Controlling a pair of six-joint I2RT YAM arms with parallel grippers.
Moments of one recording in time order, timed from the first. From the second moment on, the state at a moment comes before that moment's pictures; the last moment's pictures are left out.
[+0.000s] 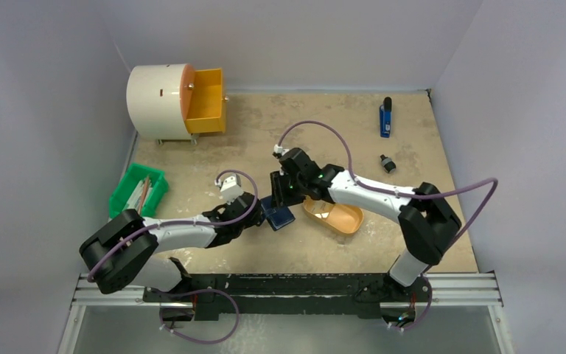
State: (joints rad) left arm -0.86 1.37 0.45 0.08 -0.49 -1.10; right arm 0.86 1.68 1.14 -0.39 -0.10 0.57
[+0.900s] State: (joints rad) left arm -0.86 1.13 0.45 -0.10 -0.47 -1.09; right arm 0.86 1.81 1.12 -0.32 -0.13 0.54
